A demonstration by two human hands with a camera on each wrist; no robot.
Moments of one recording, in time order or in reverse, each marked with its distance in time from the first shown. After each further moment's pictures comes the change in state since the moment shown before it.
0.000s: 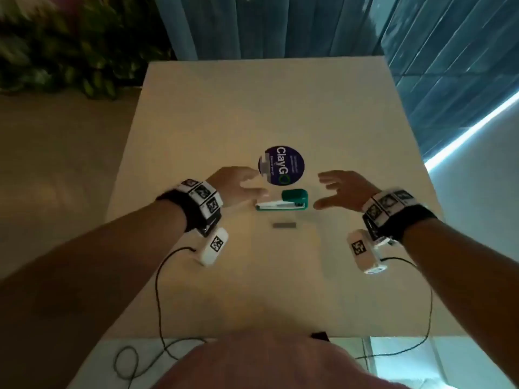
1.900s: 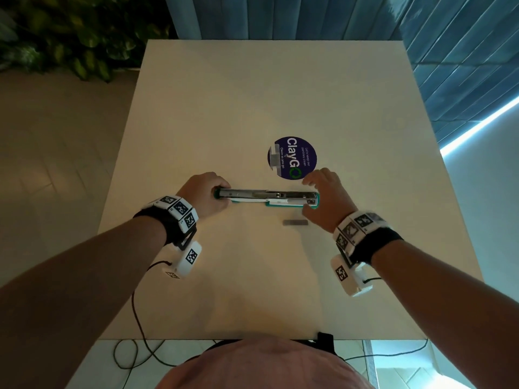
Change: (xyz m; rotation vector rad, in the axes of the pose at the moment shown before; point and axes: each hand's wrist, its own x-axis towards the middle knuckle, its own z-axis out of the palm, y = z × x) left_hand -0.007 -0.095 0.007 0.088 0.214 0.020; right_hand 0.003 -0.016 0.073 -0.277 0.284 -0.285
